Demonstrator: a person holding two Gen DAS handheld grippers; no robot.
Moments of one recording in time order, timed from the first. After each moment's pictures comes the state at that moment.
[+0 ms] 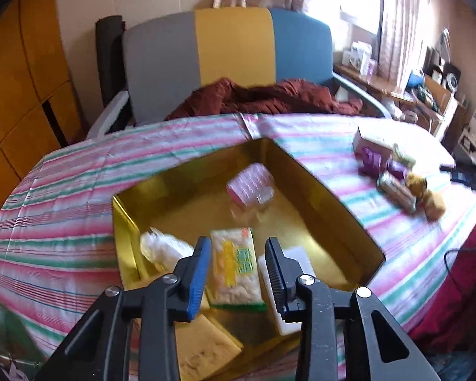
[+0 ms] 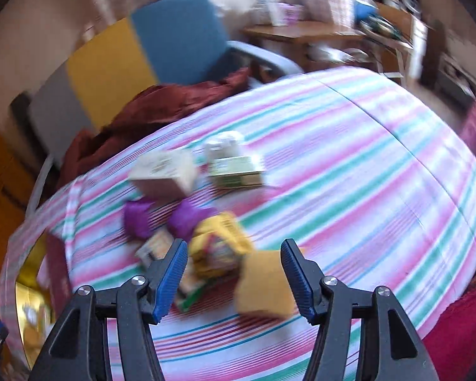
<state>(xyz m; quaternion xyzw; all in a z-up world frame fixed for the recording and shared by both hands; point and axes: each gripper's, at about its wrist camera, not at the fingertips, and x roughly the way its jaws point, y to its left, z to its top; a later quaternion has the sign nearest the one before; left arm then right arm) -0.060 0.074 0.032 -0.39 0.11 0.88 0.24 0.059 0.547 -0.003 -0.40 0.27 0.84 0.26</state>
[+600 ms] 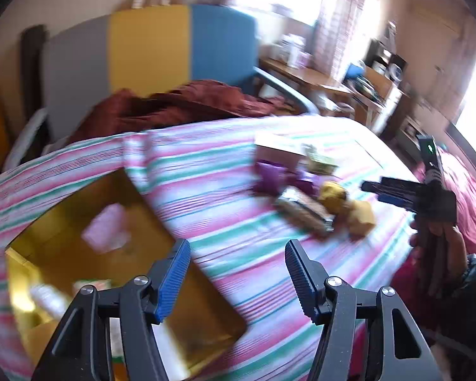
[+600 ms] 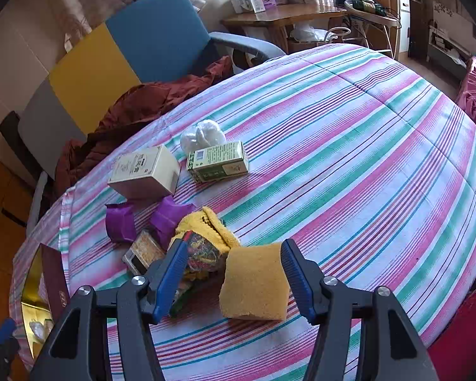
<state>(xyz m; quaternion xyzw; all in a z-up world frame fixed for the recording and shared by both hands) -0.040 0.235 0.041 -0.41 0.11 0.81 0.40 0.062 0.560 -0.021 -0.40 0.31 0.82 0.26</state>
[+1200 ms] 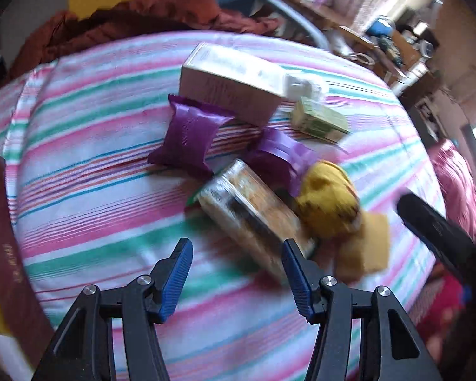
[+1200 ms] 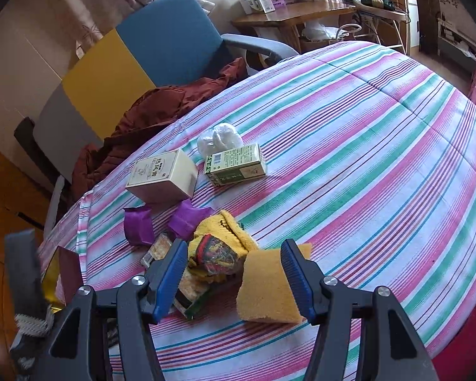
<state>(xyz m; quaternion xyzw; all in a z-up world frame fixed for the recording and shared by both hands) -0.075 0.415 -0.066 -0.59 0.09 0.73 0.34 0.059 0.560 -0.020 -0.39 0.33 0.83 0.22</state>
